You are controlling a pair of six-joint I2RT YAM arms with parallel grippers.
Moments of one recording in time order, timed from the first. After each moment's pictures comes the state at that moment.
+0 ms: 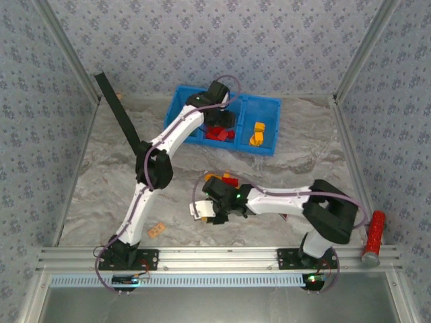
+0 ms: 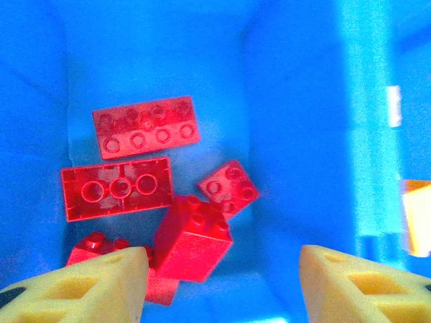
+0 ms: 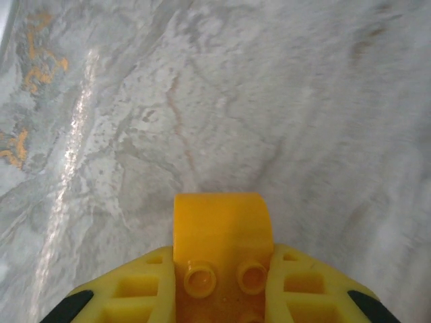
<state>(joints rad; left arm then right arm) -0.60 2.44 2.46 -0.98 0.06 -0.40 1.08 1.58 0.88 -0.29 -0.17 -0.68</state>
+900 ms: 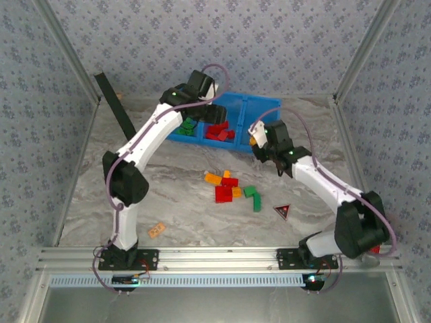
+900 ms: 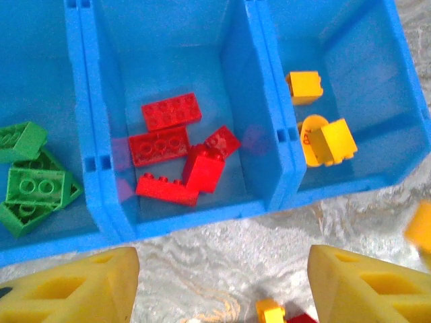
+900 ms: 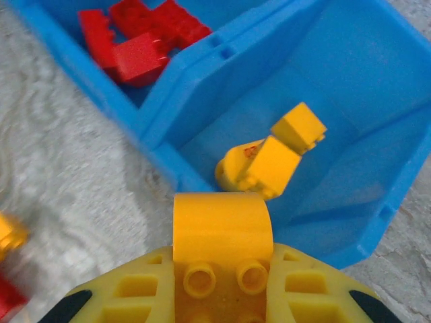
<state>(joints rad) -0.60 2.01 2.12 -0.99 0.04 -0.27 0.42 1.42 1.00 -0.30 0.09 -0.30</state>
